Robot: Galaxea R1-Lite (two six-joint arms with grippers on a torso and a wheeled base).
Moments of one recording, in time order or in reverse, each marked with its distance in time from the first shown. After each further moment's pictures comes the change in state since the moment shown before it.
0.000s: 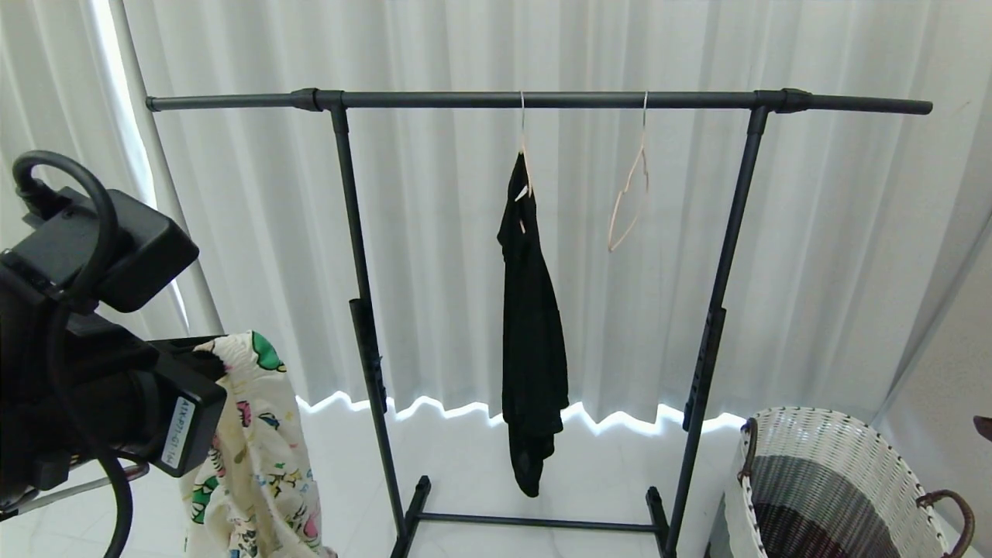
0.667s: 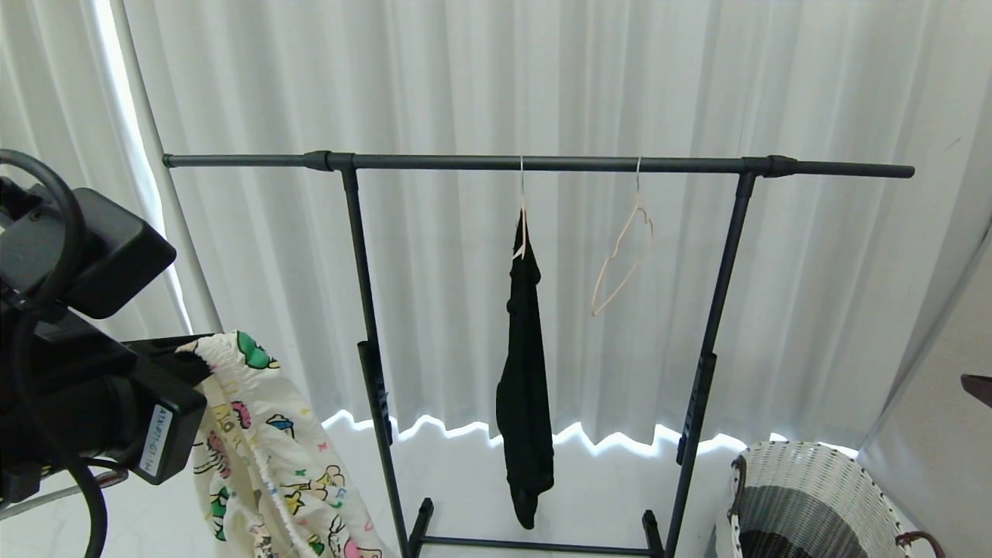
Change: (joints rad) left arm 0.000 -0.031 0.011 -0.010 0.000 0.044; right arm -0.079 0.049 -0.001 -0.130 0.024 0.002
